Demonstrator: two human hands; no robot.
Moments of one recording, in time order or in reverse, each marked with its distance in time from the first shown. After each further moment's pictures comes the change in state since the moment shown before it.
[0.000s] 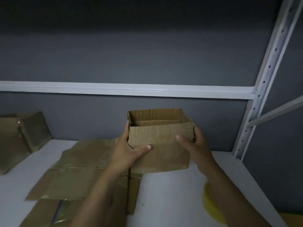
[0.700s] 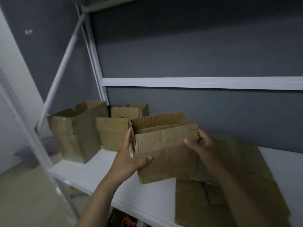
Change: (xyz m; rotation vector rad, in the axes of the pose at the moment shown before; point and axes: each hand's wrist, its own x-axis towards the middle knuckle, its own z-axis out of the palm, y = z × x) left_hand -0.113 -0.130 -0.428 0.144 0.132 -0.128; right_hand -0.083 -0.016 0.422 0.136 -0.296 -0.027
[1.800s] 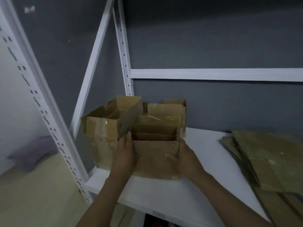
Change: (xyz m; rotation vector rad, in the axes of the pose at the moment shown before) left_hand 0.104 -0.188 -0.213 0.749 0.118 0.174; right_hand 0.075 0.083 0.310 -0.701 -0.101 0.039
